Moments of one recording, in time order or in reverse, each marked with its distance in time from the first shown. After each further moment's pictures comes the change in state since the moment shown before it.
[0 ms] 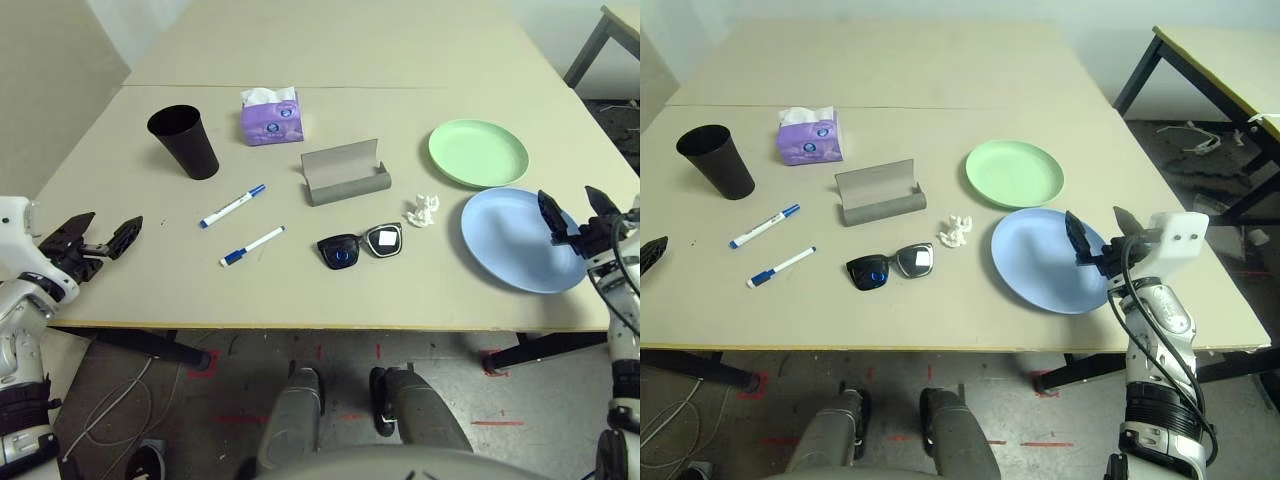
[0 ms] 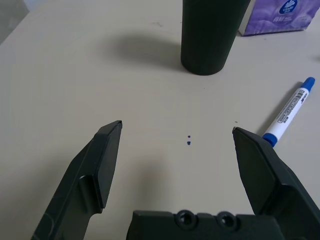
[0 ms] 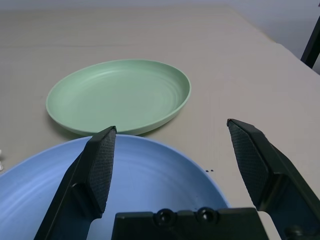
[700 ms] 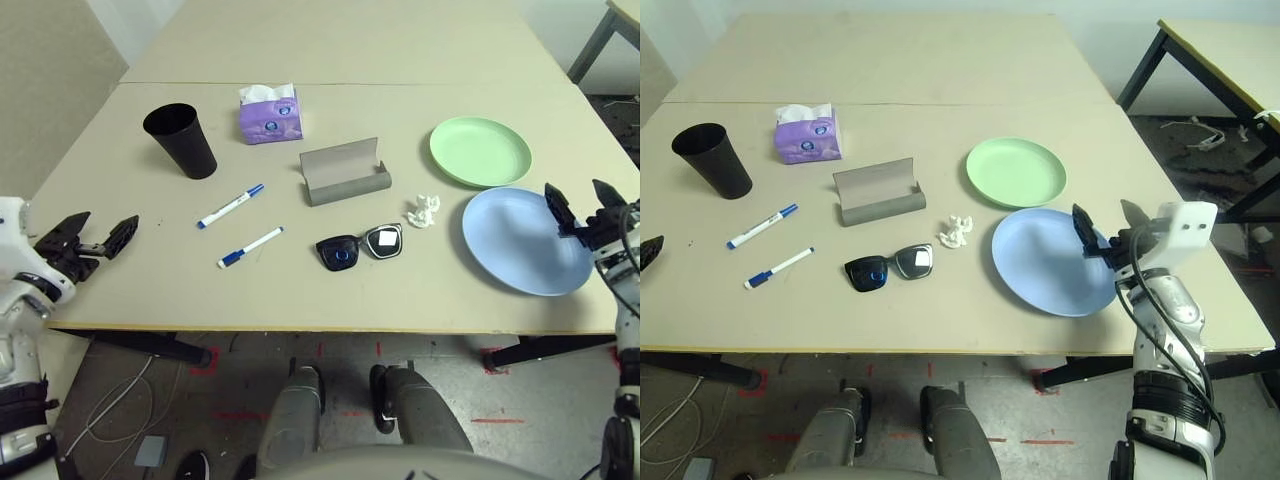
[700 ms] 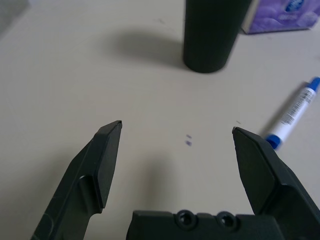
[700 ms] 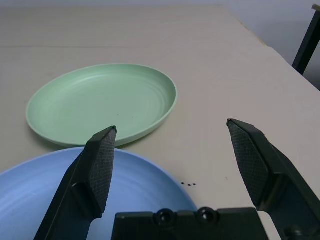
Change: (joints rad) left arm 0.045 -0.093 0.000 -0.063 -0.007 -0.010 0.037; right arm -0.071 -0.067 -0.001 0.104 -0.006 -0.002 0.022
